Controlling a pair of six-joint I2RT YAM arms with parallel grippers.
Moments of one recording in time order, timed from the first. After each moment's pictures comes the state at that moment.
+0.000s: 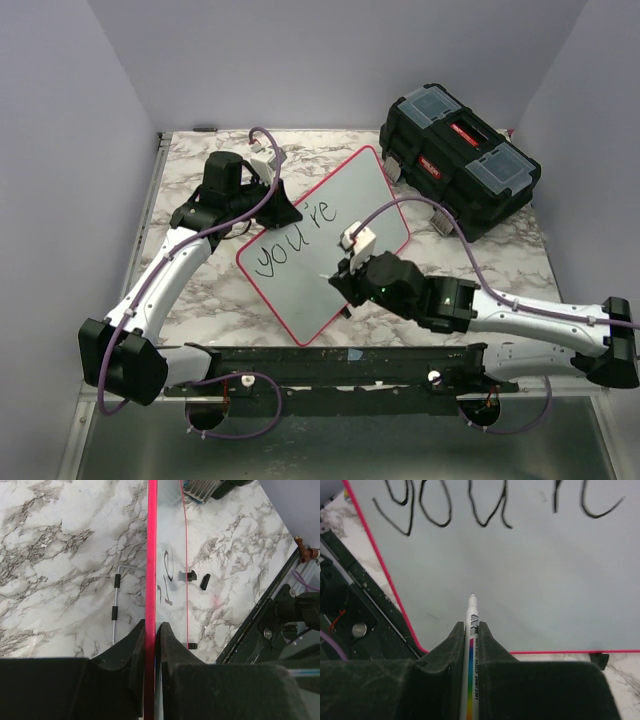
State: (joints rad) left arm -0.33 1.26 1.14 -0.44 0.60 -0.16; right arm 1.19 1.08 0.93 -0.26 0.33 0.28
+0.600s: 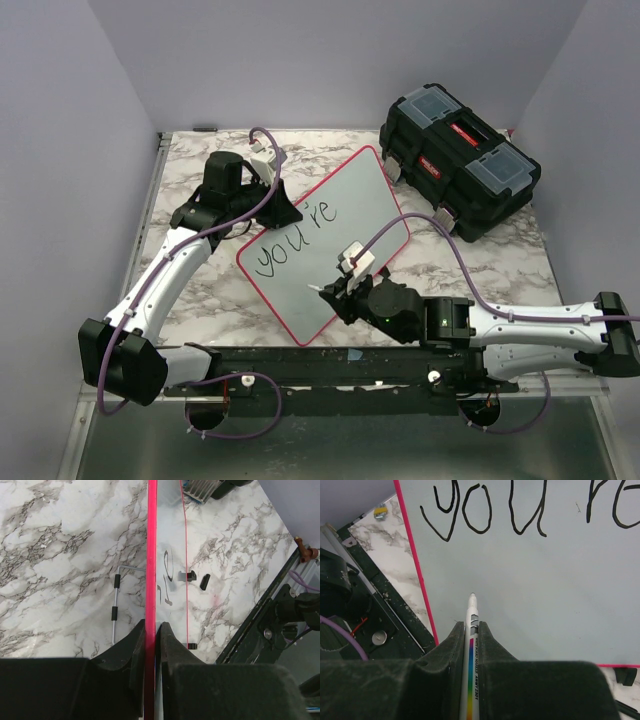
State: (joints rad) left arm -0.33 1.26 1.14 -0.44 0.60 -0.16; right arm 1.42 1.10 0.84 -0.07 0.53 0.27
